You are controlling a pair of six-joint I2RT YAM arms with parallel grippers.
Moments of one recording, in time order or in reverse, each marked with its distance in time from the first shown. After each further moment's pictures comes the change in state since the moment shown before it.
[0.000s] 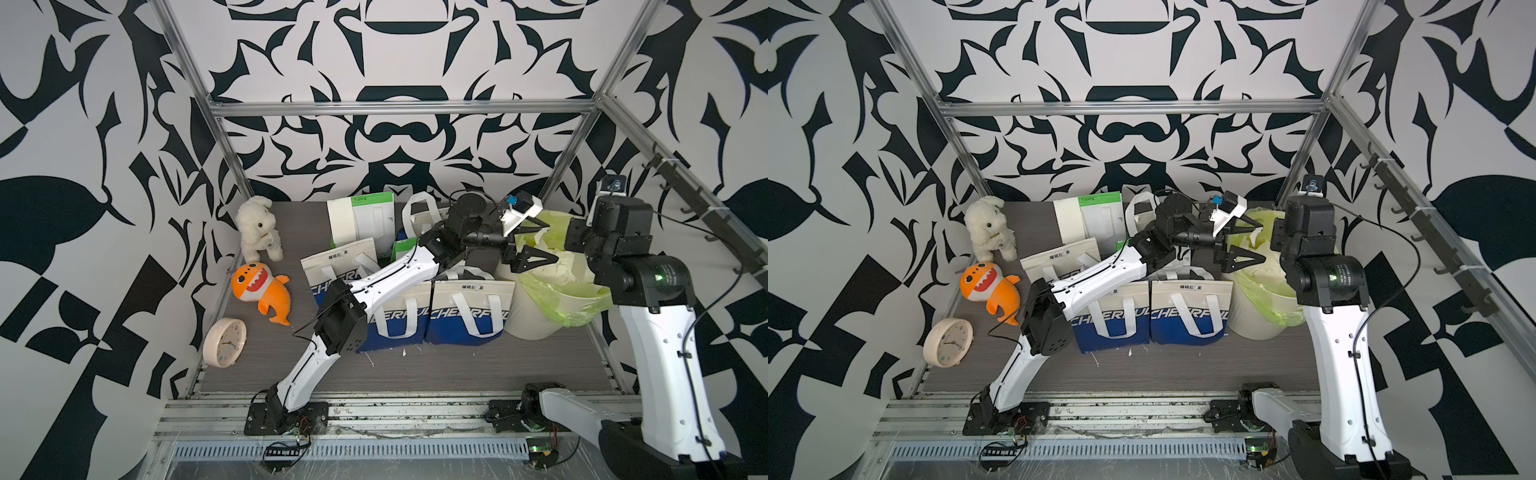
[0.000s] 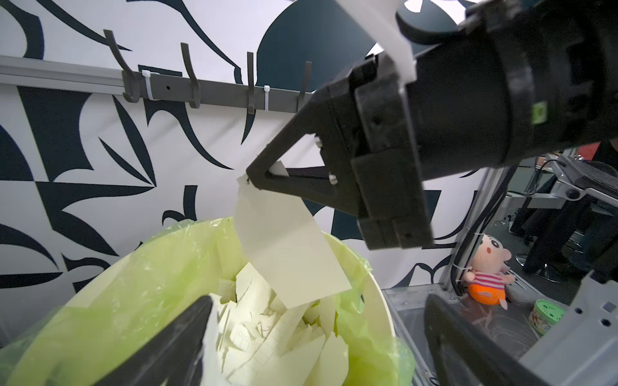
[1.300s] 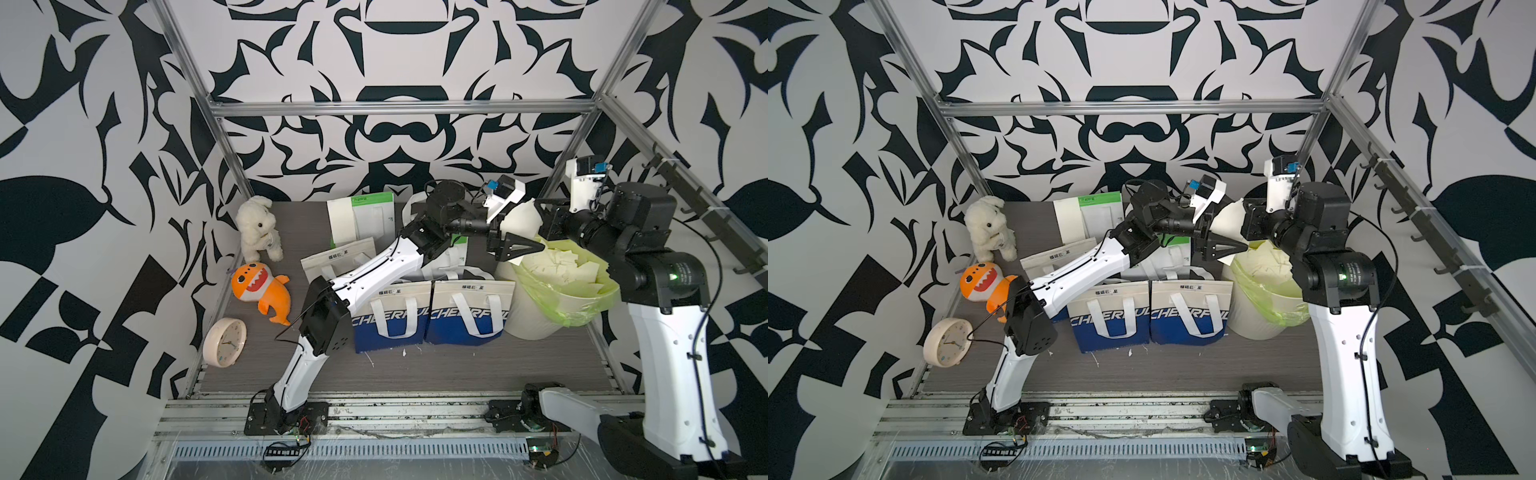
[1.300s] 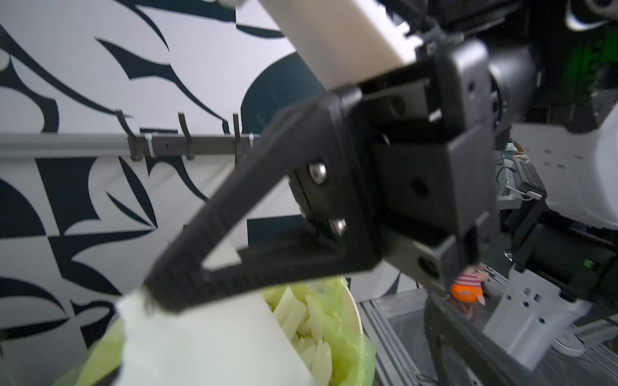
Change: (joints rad) left arm 0.047 -0.063 -0.006 0.116 0.120 -0.066; right arm 0.000 0.034 0.113 0.067 -0.626 0.030
